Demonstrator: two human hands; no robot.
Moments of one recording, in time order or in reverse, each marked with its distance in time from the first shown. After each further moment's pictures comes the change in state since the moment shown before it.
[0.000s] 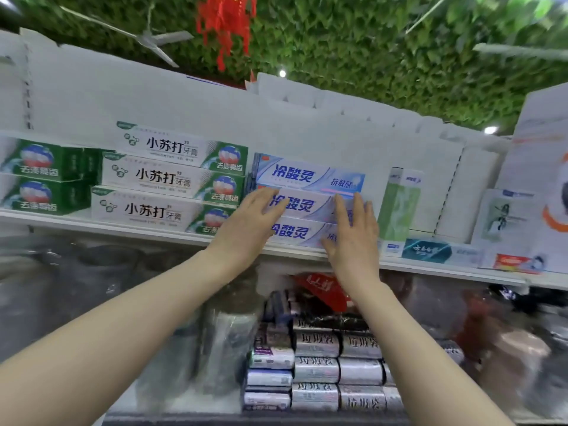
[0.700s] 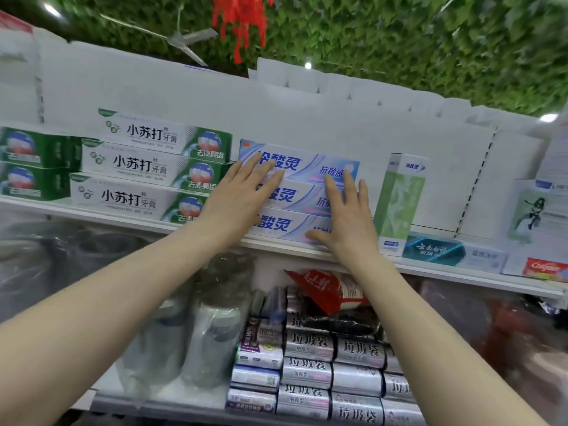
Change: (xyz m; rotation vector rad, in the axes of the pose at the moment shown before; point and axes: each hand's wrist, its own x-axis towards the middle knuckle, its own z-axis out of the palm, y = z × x) left_hand 0.043 0.016 0.008 0.376 -0.191 -0.061; right_hand 0.039 0.043 -0.001 0.144 -0.163 -0.146
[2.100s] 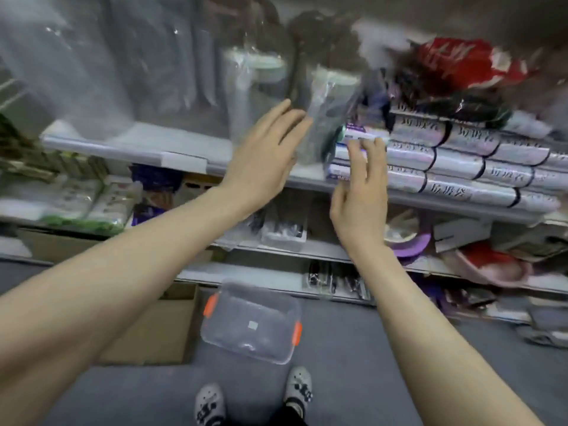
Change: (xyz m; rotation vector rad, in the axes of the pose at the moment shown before) left_hand -0.314 0.012 0.093 -0.518 -0.173 -0.015; right_hand -0.284 -0.158 0.181 0.217 0.020 0.072
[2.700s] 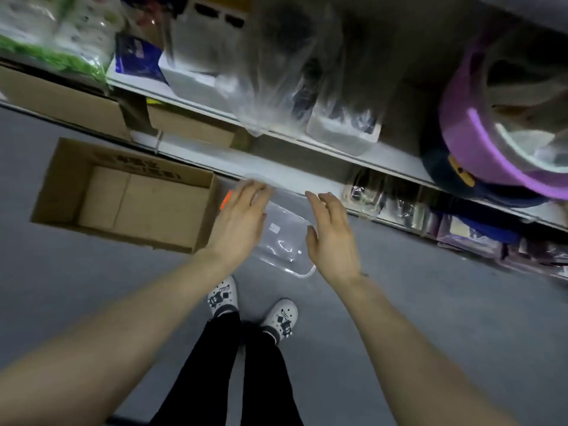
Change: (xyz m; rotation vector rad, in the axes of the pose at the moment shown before) left_hand -0.323 0.014 0.238 -0.253 -0.472 -0.584; right_hand -0.283 0.043 0.203 0.181 -0.810 0.105
